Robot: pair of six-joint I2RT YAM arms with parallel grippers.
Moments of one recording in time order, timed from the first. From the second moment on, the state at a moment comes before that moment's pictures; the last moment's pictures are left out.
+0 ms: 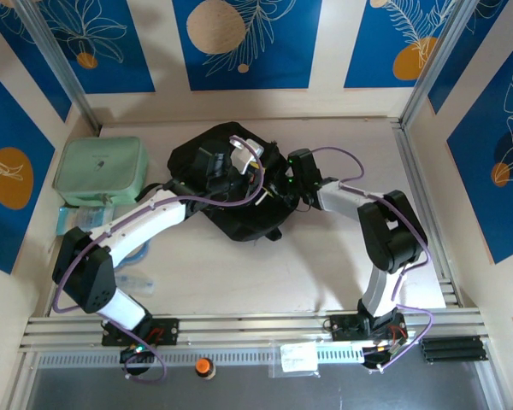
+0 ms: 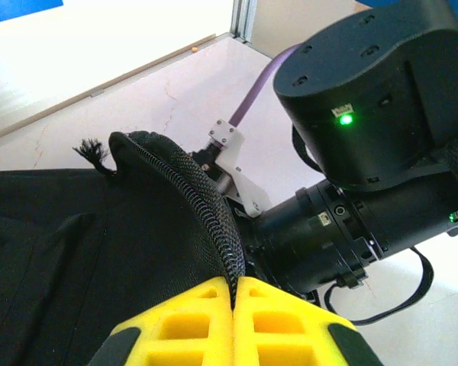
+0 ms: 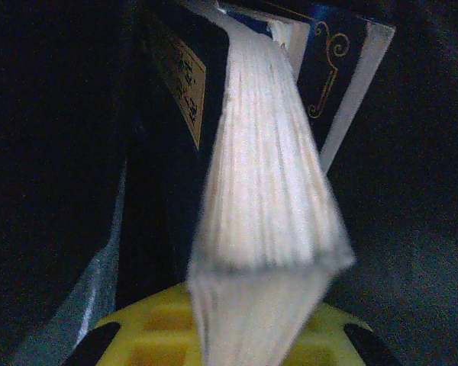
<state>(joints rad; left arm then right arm) -0.67 1.54 1.21 -0.10 0.21 -0.02 0.45 1.80 1.08 0.01 -0.40 1.10</state>
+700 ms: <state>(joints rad) -0.67 1.53 1.21 -0.09 0.21 -0.05 0.46 1.83 1.11 -0.14 -0.36 1.13</state>
